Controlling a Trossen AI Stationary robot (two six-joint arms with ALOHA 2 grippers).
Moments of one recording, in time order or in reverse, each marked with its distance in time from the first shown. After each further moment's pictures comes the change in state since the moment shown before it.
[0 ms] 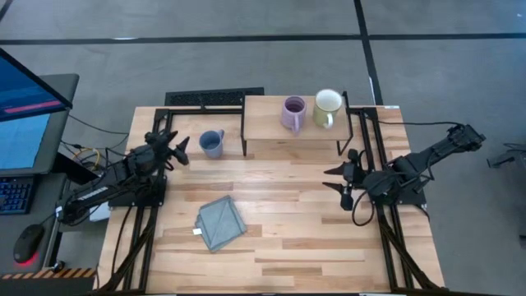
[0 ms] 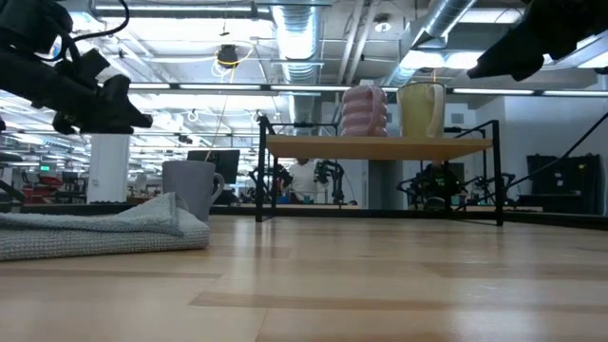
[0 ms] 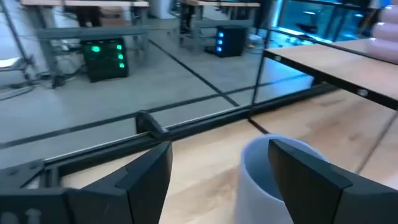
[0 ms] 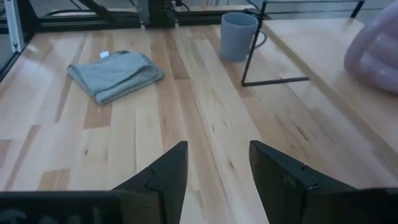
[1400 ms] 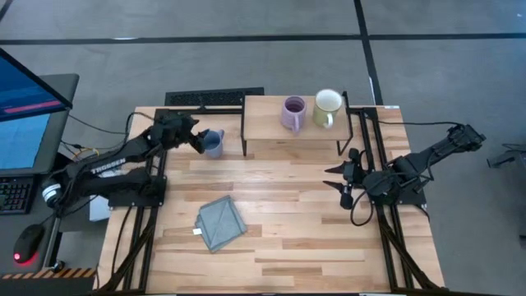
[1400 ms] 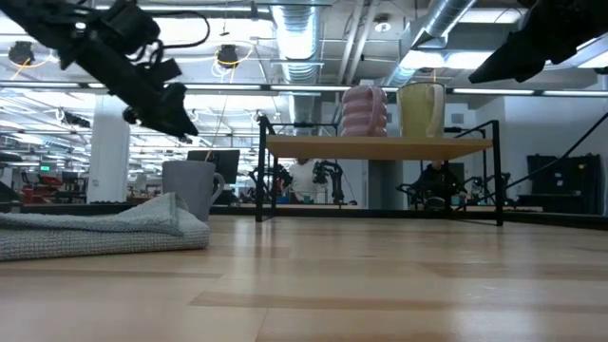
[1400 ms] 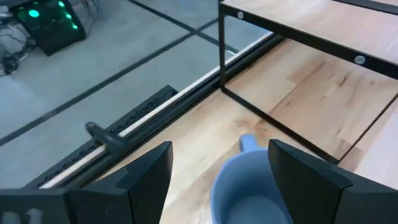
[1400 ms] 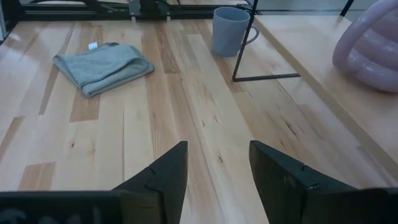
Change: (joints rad) left arm 0.248 0.820 0.323 0.233 0.394 0.225; right arm 0.000 0.000 0.000 -0.036 0.028 -0.004
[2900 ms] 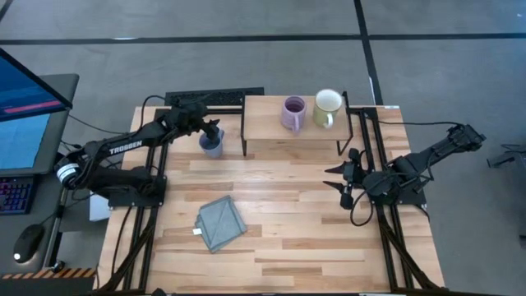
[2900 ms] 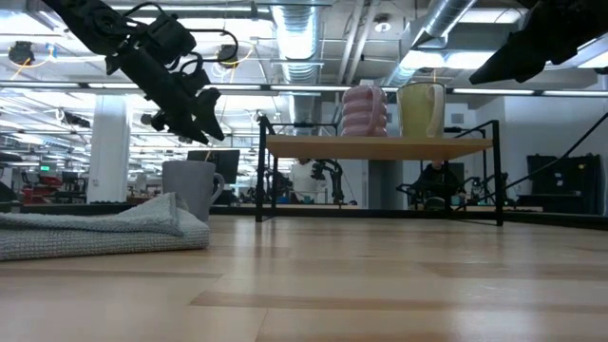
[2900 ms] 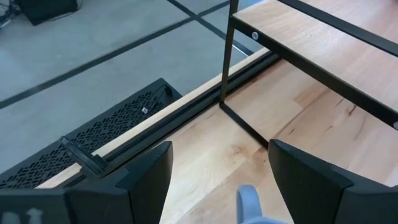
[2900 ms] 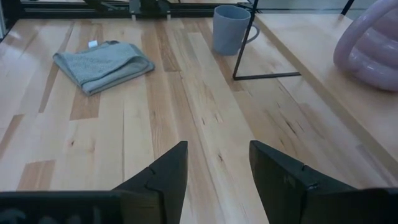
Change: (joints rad) left arm 0.055 0.310 0.187 0.062 0.046 -0.089; right arm 0.000 0.000 0.000 -0.006 -0.003 0.001
